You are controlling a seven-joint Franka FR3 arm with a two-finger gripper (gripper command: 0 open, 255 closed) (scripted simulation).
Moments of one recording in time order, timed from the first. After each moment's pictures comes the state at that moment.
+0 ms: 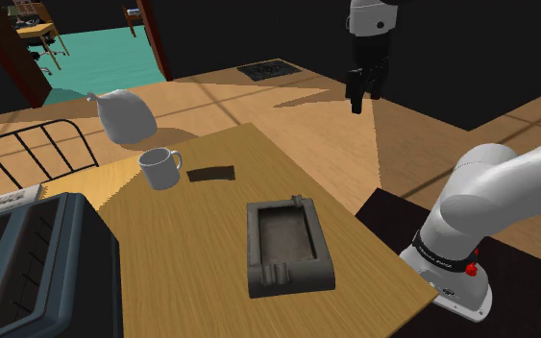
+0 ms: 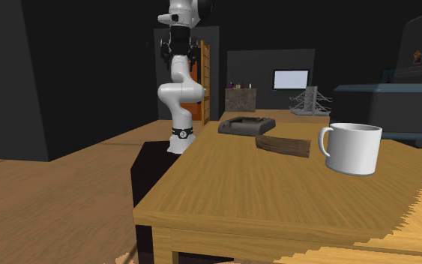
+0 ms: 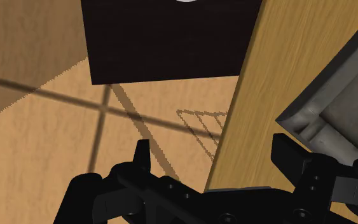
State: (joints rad) arm -0.02 -0.78 0.00 -2.33 -0.05 1.45 0.02
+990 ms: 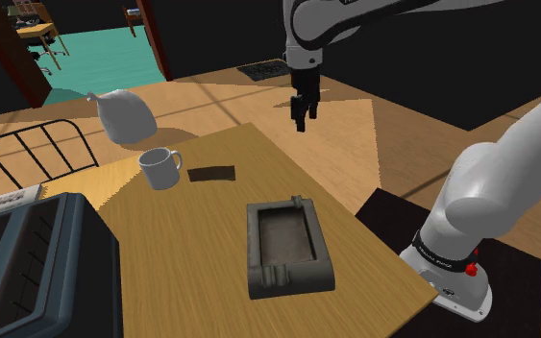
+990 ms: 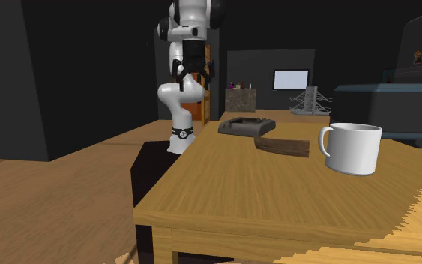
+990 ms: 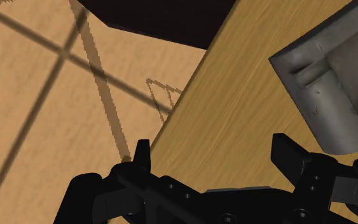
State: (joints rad) arm 0.08 -0.34 -0.02 -2.21 0.01 1.76 -0.18
